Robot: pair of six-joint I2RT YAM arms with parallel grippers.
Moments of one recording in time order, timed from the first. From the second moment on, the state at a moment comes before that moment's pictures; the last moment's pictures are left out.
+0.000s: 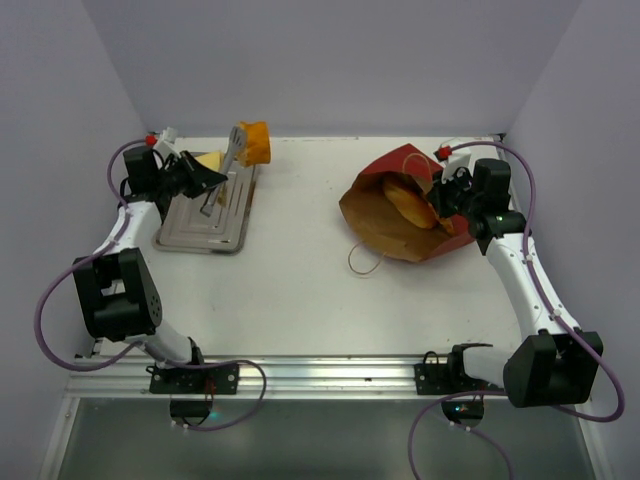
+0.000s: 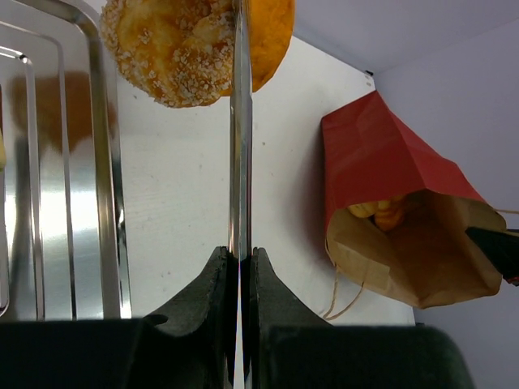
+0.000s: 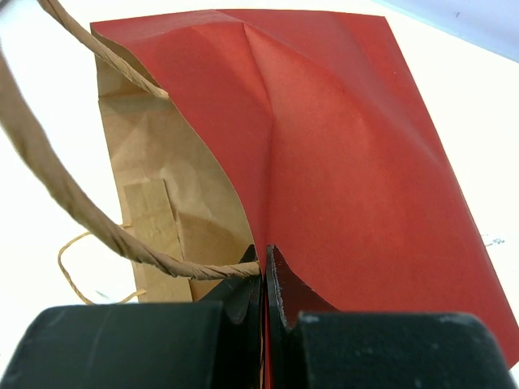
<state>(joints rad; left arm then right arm) 0.21 1.59 1.11 -0.02 0.79 -0.55 0.05 1.22 1.04 -0.34 -0.32 -0.23</state>
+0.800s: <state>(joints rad) 0.29 1.71 1.10 0.03 0.82 -0.55 0.04 1.22 1.04 -0.34 -0.33 -0.22</state>
